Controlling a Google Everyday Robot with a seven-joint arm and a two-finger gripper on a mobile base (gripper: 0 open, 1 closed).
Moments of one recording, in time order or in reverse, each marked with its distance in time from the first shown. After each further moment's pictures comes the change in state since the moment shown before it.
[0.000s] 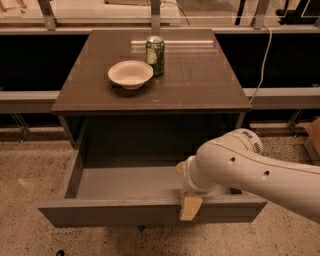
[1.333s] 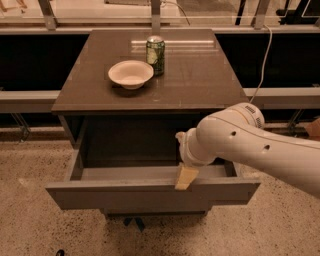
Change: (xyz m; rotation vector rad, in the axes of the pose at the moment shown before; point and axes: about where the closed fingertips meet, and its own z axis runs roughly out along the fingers) arm -0.012 -0.080 -0.028 0.144 -0.026 0.030
